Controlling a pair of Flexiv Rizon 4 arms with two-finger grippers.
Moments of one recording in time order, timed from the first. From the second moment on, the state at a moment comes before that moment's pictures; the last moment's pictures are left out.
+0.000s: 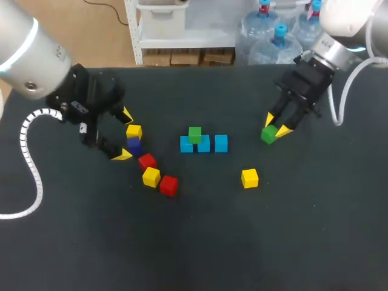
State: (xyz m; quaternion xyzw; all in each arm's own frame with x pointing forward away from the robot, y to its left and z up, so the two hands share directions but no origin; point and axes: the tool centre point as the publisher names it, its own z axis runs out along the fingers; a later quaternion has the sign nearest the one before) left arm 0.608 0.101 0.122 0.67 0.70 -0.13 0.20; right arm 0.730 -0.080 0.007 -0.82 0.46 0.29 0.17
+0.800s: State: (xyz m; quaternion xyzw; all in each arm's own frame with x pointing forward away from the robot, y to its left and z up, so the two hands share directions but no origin) left arm 0.608 0.101 0.122 0.67 0.70 -0.13 0.20; right arm 0.720 -0.011 0.037 -0.77 0.57 0.22 0.20
